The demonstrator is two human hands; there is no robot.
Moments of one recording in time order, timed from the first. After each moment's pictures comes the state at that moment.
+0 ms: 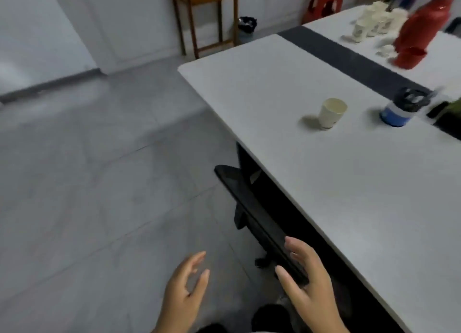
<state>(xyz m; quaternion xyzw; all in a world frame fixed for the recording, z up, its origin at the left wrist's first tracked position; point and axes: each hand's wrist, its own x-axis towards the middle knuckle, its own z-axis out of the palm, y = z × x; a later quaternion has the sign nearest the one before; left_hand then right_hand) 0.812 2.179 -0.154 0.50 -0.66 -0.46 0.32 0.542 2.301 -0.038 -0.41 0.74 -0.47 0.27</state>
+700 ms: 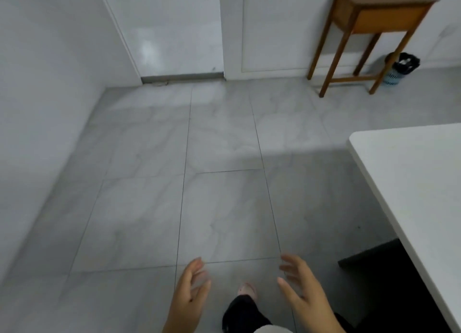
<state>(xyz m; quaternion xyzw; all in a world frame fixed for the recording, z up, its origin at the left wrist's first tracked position) 1.020 1.876 -0.196 0.66 -0.41 -0.48 0.40 0.695 1.847 -0.123 -0.56 0.61 -0.31 0.46</state>
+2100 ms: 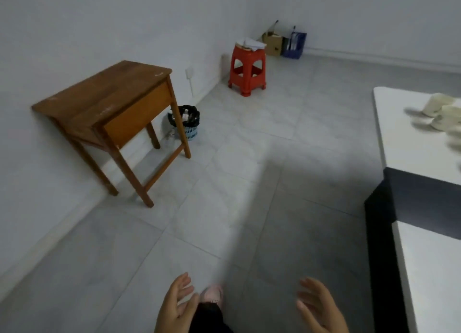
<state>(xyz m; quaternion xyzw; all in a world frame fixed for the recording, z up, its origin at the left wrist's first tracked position) 0.488 0.869 -0.192 0.38 -0.68 -0.61 0.13 0.301 1.211 -0.167 -0.12 0.82 -0.53 0.17</state>
